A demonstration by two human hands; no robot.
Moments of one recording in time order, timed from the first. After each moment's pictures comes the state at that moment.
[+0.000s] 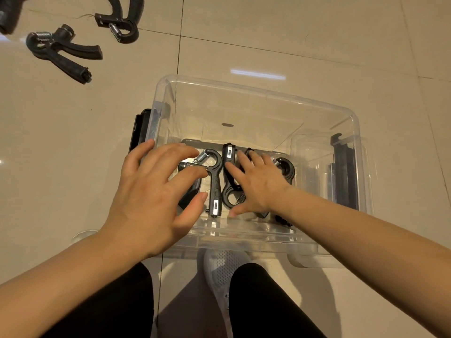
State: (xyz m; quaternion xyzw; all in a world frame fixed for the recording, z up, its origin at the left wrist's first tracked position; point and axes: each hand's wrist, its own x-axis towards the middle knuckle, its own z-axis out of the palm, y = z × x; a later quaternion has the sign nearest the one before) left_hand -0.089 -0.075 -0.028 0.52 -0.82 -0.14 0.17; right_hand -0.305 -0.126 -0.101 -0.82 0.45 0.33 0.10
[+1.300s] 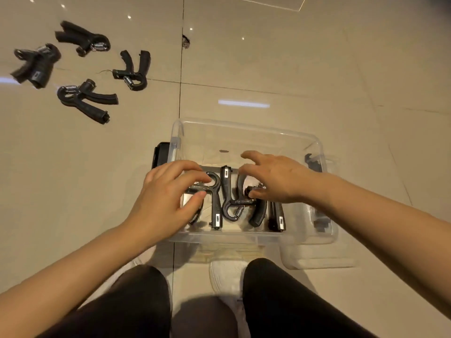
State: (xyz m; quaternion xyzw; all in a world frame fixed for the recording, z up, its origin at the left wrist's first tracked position) left_hand -0.068 -0.085 -0.003 0.50 -0.79 -0.27 0.24; right_hand -0.303 -0.135 0.030 -0.83 0.47 0.27 0.15
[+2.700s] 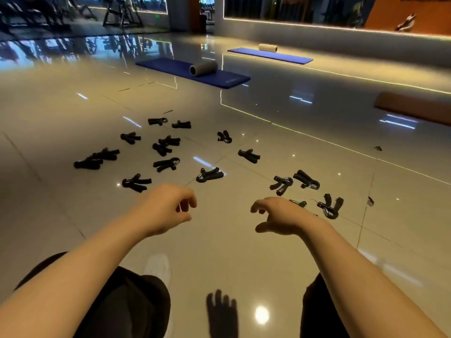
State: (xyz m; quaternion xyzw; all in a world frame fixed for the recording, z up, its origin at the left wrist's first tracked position) left_hand 0.314 0.146 0.255 0.81 -0.58 -0.08 0.04; right_hand 0.122 -0.028 0.221 -0.93 0.30 0.11 0.17
